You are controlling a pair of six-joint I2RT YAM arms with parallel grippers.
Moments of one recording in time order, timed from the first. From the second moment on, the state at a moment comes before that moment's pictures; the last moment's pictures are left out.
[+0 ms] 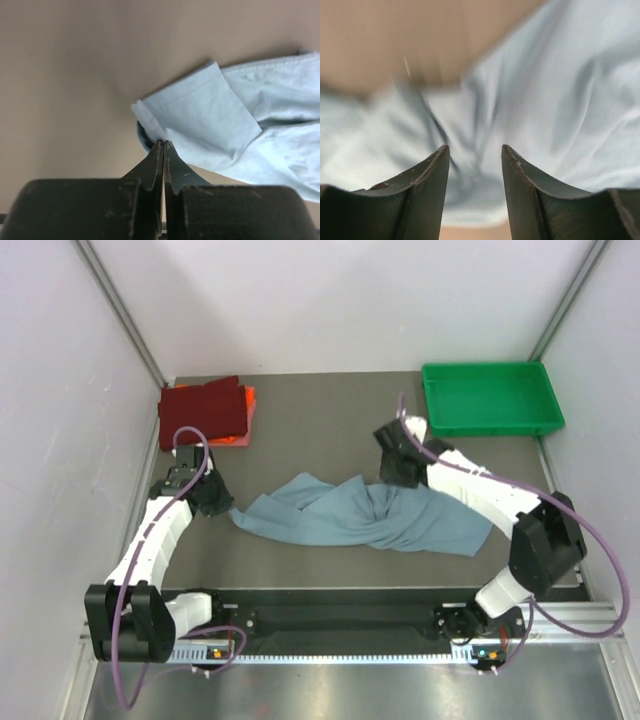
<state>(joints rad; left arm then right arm) -0.02 1.15 0.84 -0.69 0.05 -0.49 0.65 1.53 1.15 -0.68 0.37 0.68</state>
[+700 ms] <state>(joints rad) -0.02 1.16 0.79 -0.60 0.20 -0.50 0.57 2.05 1.57 -0.85 0.34 0.90</state>
